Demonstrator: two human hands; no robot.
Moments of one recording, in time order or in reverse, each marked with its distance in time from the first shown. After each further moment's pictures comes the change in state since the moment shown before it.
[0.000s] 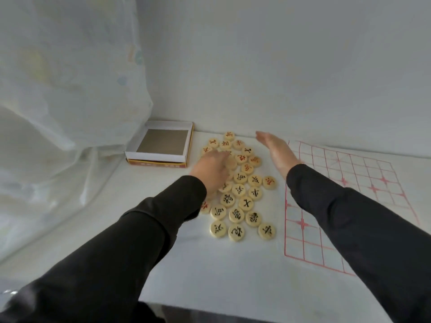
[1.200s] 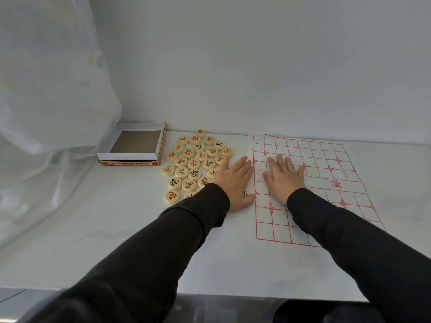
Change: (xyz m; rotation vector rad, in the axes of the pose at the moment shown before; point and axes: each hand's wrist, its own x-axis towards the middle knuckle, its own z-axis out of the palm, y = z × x) left_hand 0.000 0.067 0.088 0.856 -0.062 0.437; right_hand -0.068 0.088 -0.056 -1.165 0.082 0.195
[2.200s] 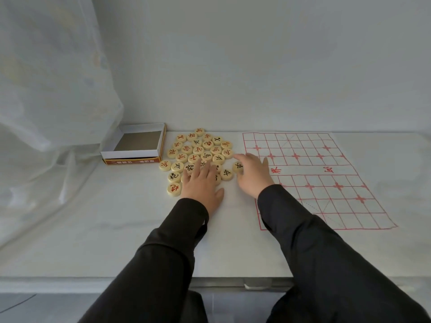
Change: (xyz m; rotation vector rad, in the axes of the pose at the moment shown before) left_hand -0.067 -0.011 0.012 -0.324 -0.011 -0.457; right_hand -0.039 -0.074 -0.013 0.436 0.181 -0.203
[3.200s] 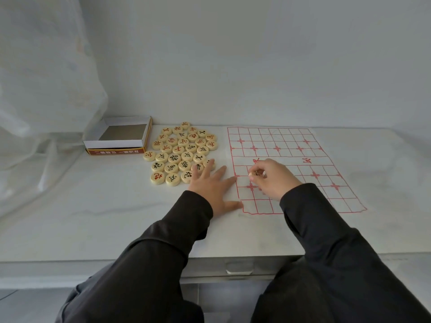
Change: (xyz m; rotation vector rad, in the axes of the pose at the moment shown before) left_hand -0.026 0.048 0.000 0.153 -0.115 0.262; right_hand -0.075 0.034 -0.054 0.123 -0.055 0.094
